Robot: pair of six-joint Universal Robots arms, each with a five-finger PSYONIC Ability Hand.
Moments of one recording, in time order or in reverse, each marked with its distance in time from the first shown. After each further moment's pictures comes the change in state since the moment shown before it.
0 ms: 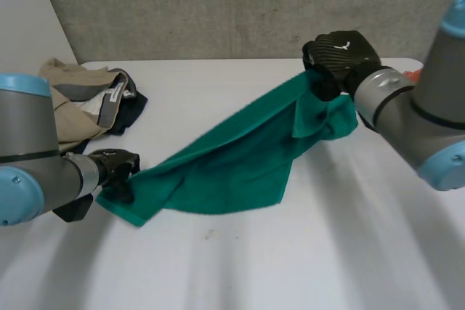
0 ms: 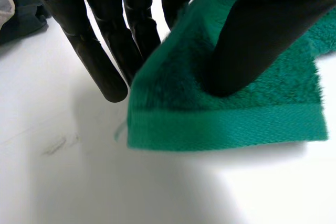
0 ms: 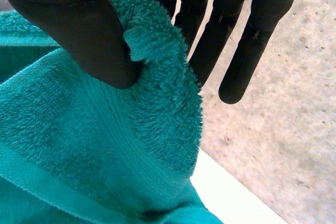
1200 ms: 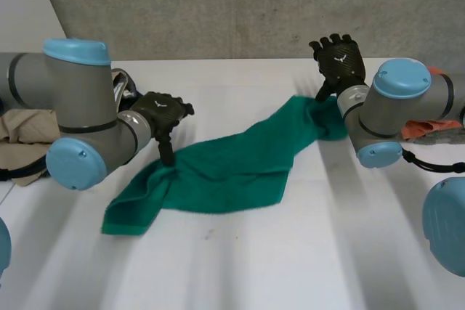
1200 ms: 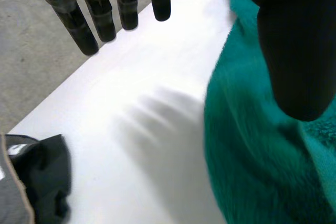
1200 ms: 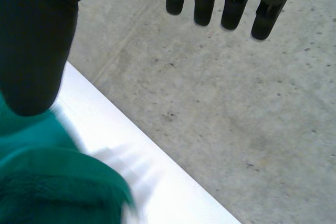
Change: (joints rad) left arm -0.213 -0.155 0.436 0.017 -0.049 0.173; right arm -0.066 0.601 -0.490 -0.296 0.109 -0.082; left_hand -0.991 -0.941 -0.930 -0.945 -0.909; right_hand -0.914 -0.964 -0.953 -0.965 -0.947
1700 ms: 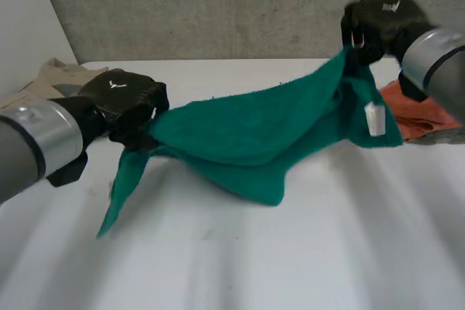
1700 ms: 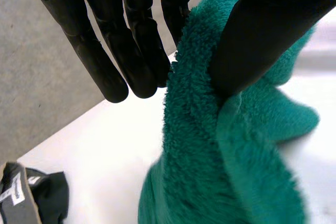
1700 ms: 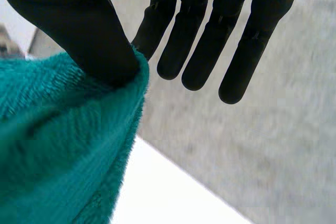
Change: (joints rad) left arm 0.061 0.644 -0.478 -0.066 0.201 -0.167; right arm -0.086 -0.616 0.366 0.386 -0.193 0.149; left_hand 0.977 0.960 0.951 0.969 0.895; right_hand 0.917 0.965 0.961 0.966 0.946
